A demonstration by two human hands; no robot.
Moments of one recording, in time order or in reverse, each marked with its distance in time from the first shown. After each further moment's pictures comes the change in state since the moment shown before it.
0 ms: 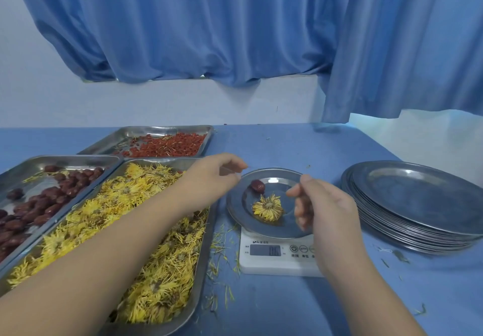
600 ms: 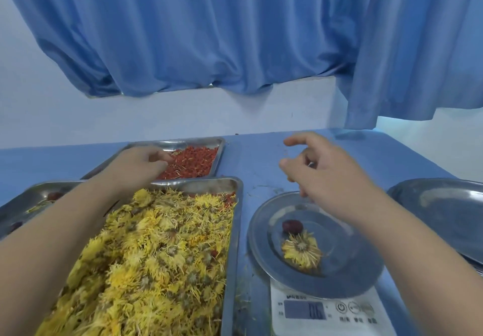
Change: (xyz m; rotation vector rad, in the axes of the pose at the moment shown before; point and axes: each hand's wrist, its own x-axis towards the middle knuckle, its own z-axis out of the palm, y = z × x) left_hand 0.058 -0.103 -0.131 0.355 0.213 -0.267; right_hand 0.099 -0.030 0.043 -0.665 -0.309 -0.297
